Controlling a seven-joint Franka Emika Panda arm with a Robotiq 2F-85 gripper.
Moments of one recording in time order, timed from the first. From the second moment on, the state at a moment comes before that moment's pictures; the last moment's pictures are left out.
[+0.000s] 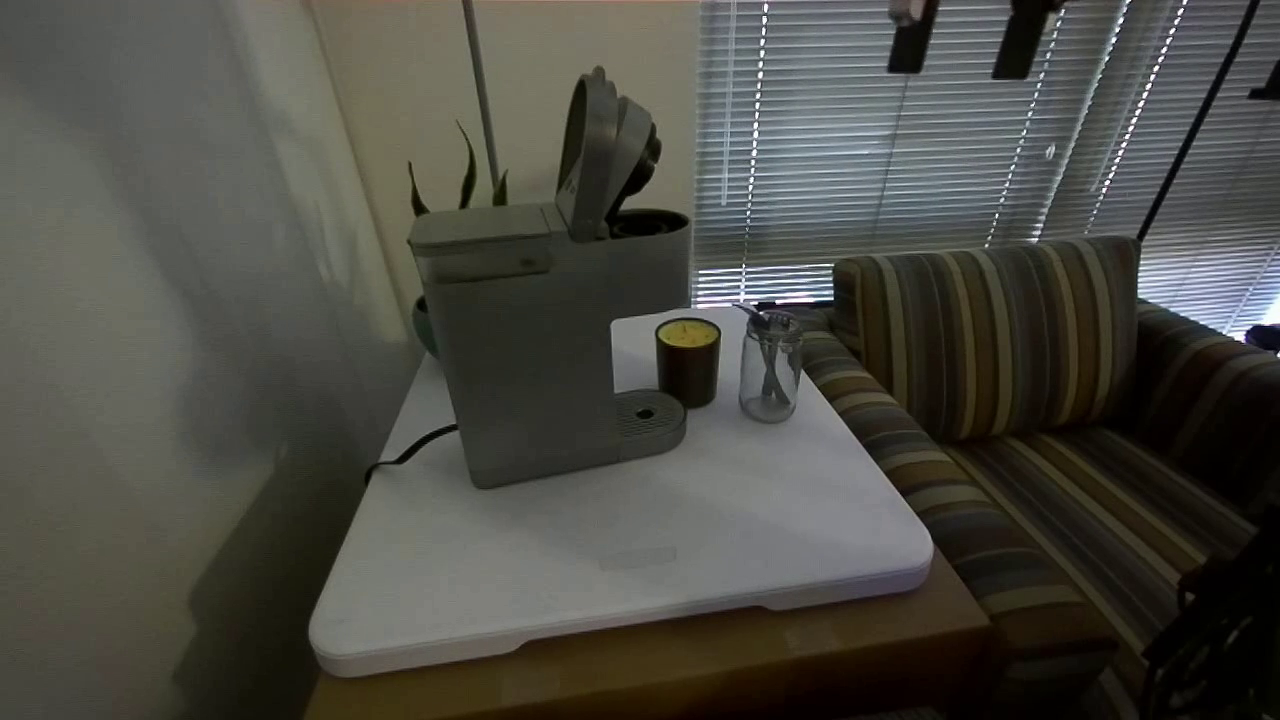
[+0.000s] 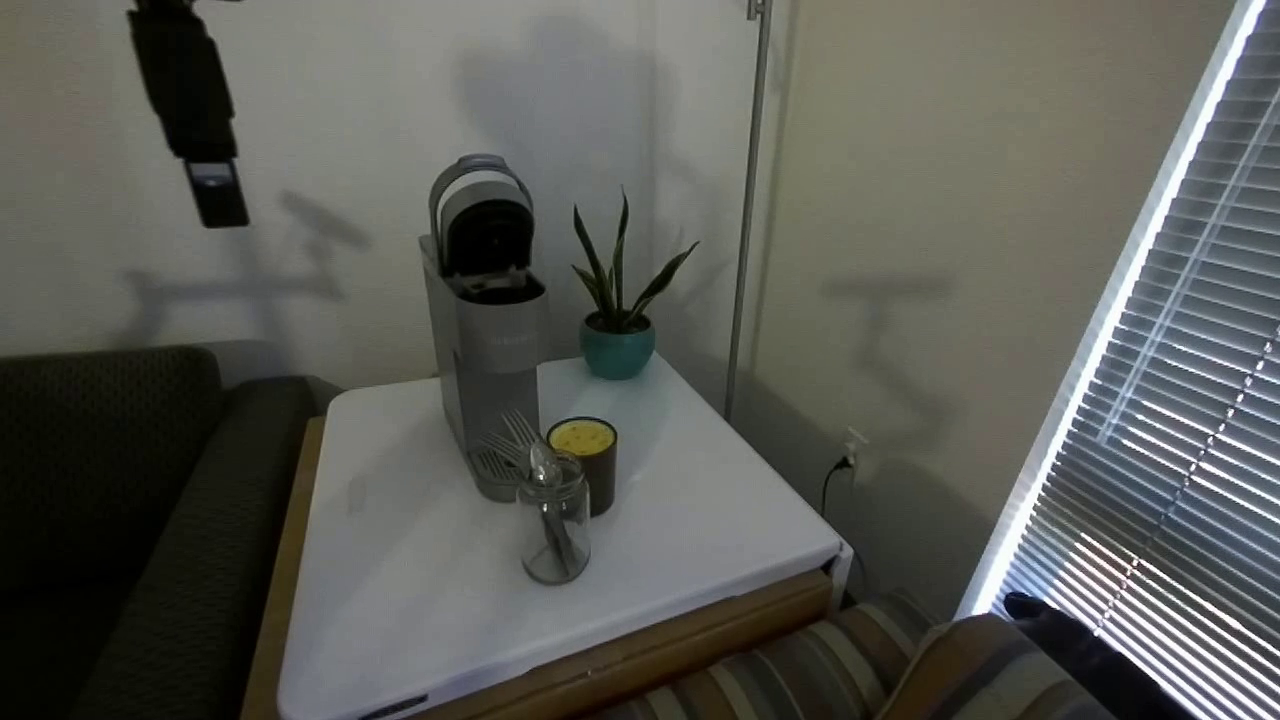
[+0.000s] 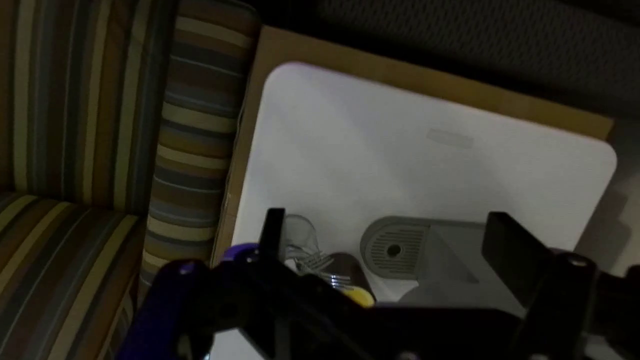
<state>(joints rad) 0.02 -0.25 0.07 -2.26 0.11 2.04 0.38</state>
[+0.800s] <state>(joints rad) 0.01 -0.18 0.08 -2.24 0.09 2.37 0.66</state>
